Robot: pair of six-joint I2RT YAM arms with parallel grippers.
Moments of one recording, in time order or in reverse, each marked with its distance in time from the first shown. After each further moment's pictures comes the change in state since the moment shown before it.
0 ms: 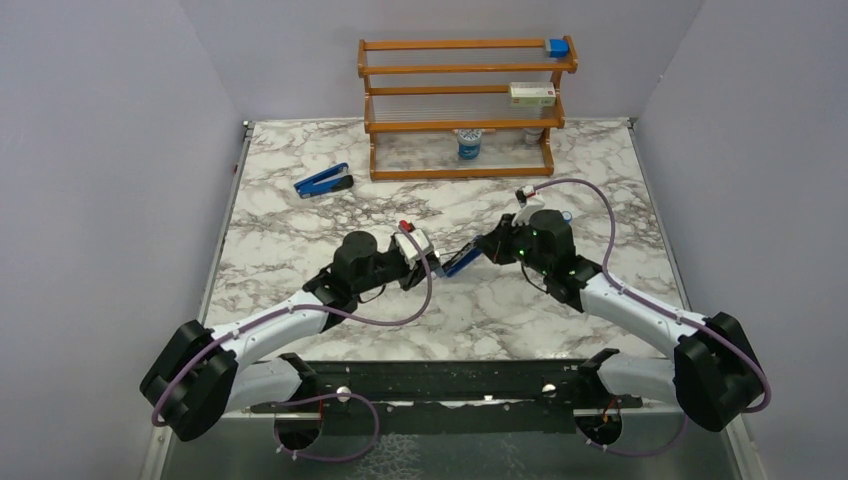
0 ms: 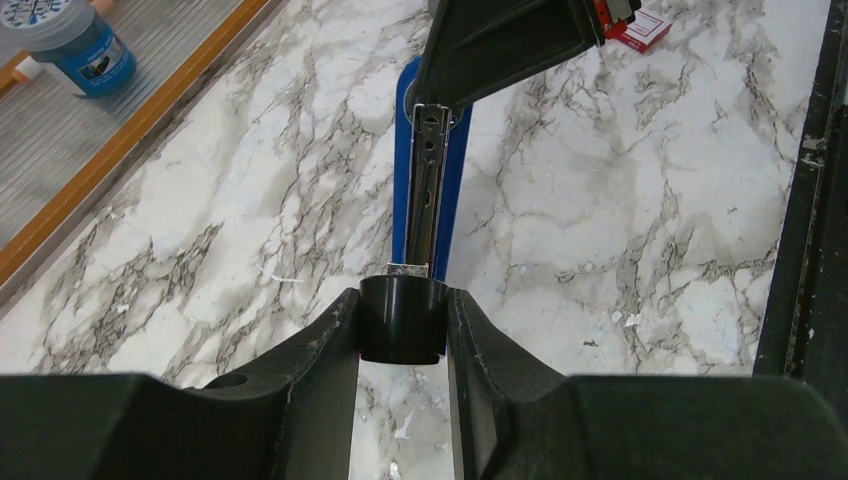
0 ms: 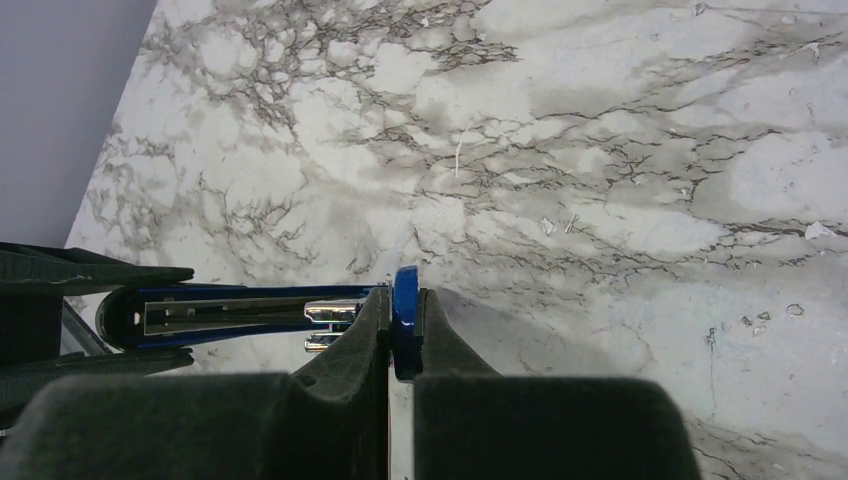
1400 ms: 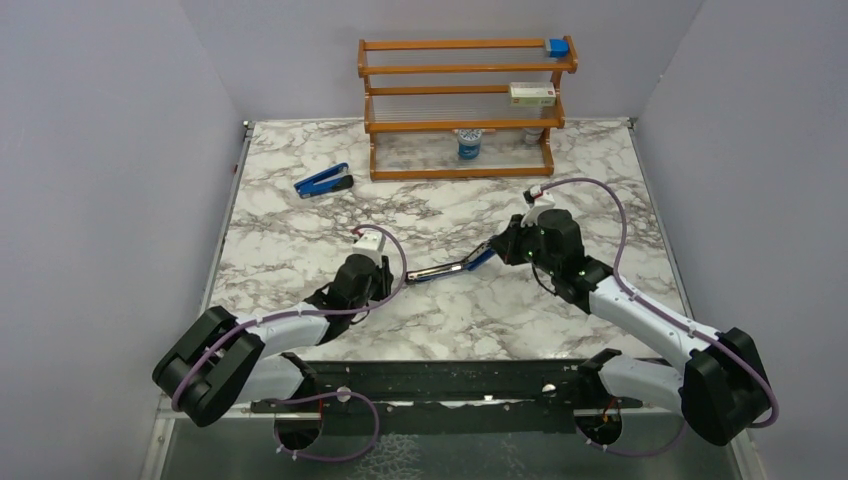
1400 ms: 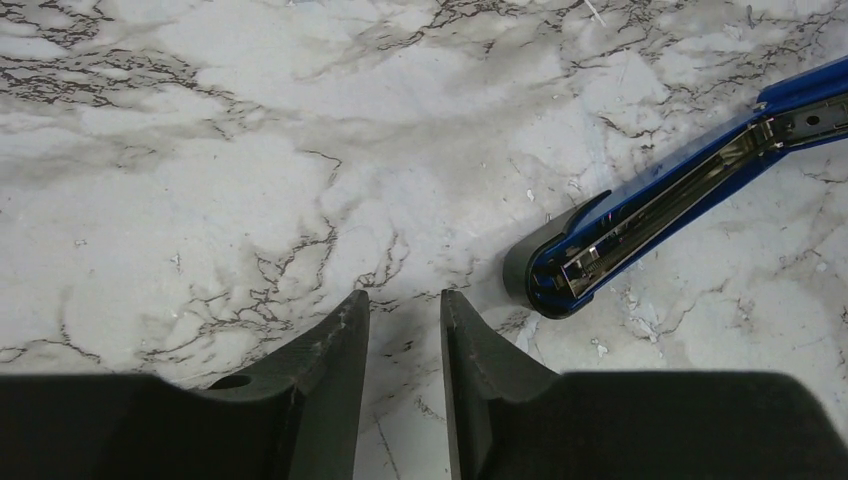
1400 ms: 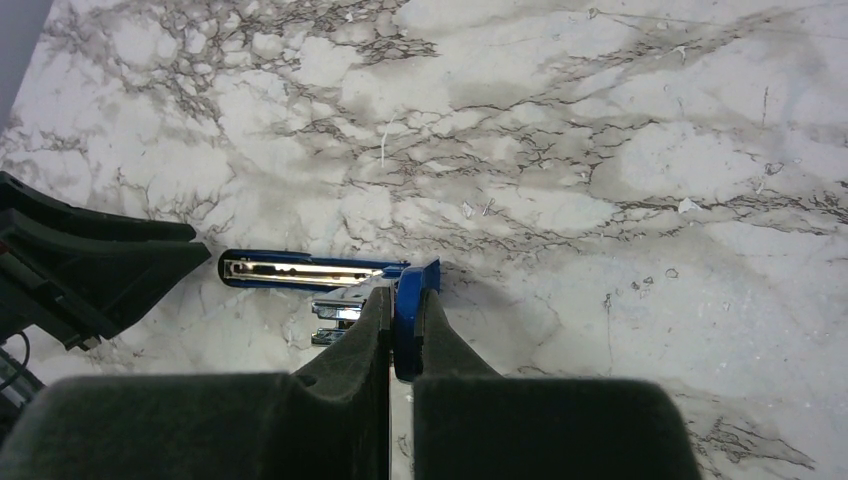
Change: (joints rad) left arm 0.050 0.067 -0.236 -0.023 -0.560 -0.550; right arm -0.024 -0.073 0.011 -0.134 0.048 -0.087
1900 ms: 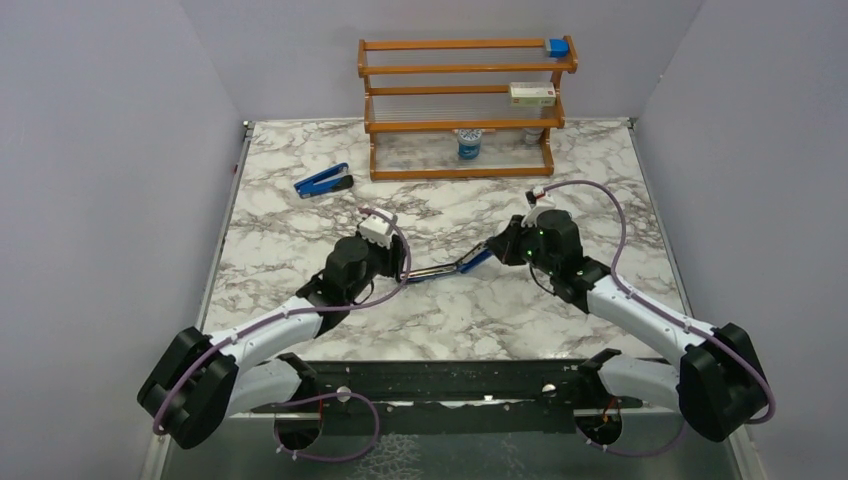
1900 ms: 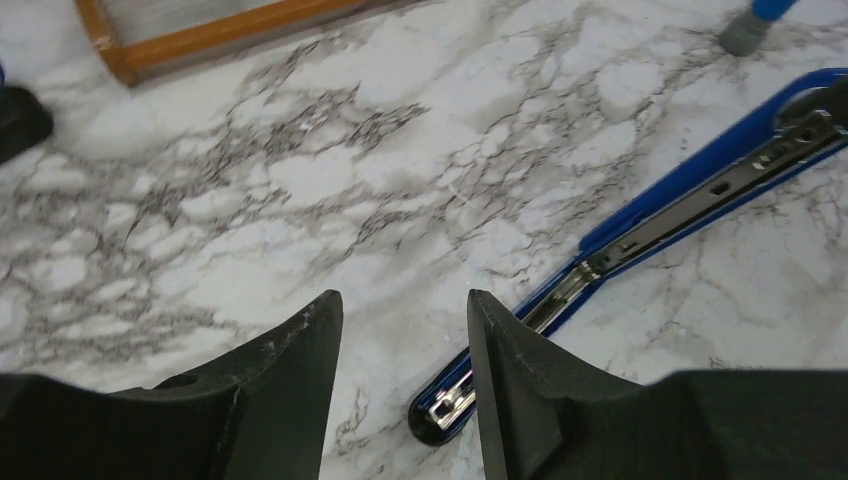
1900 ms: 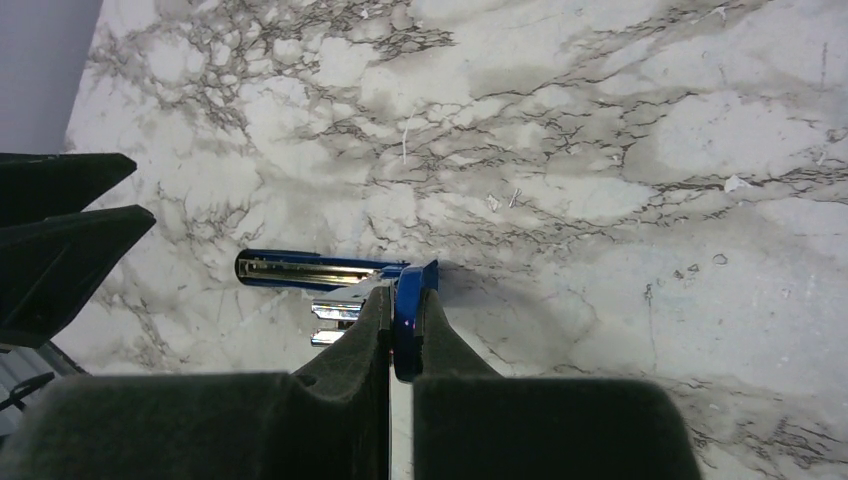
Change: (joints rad) left arm 0.002 -0.138 0.109 0.007 0.052 0.191; right arm -0.005 0.013 -0.013 0.019 -0.025 0.093
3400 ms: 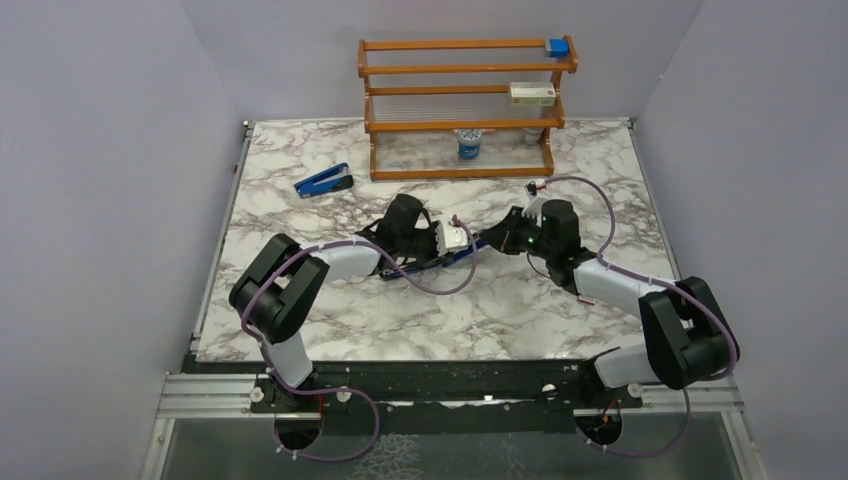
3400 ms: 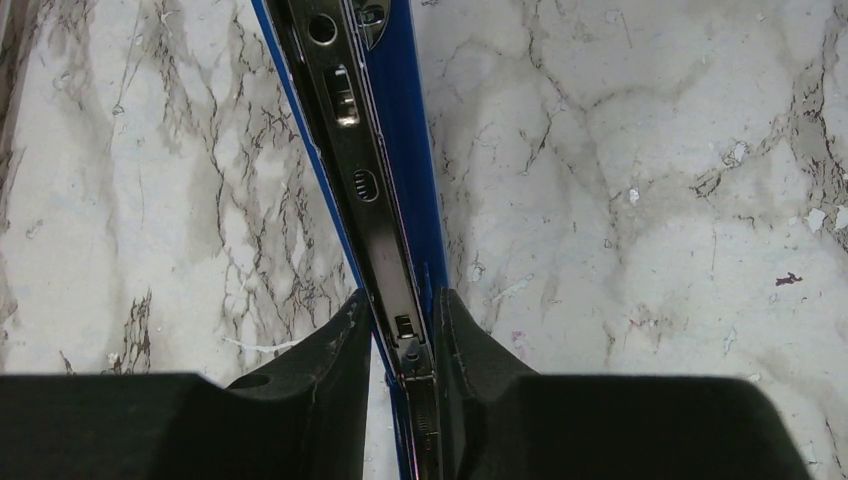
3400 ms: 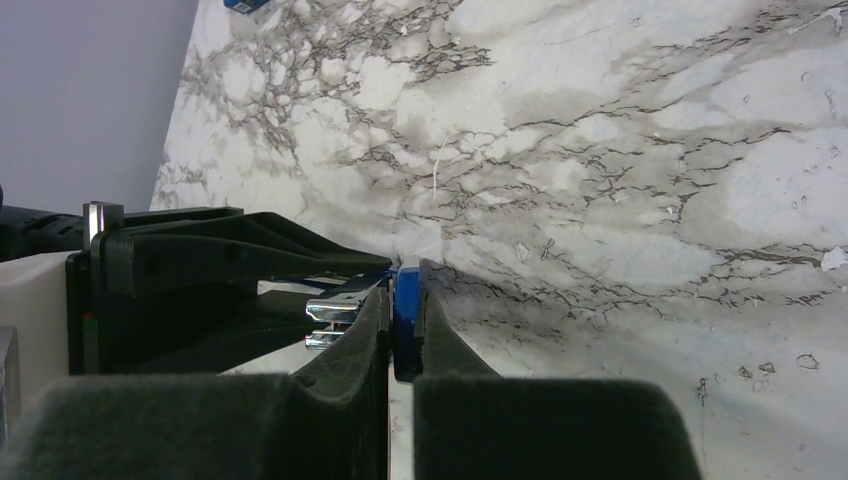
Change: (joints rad) left arm 0.016 0.642 0.500 -0.204 0.761 0.806; right arm -0.151 0.273 -0.015 0.327 -0.304 0.092
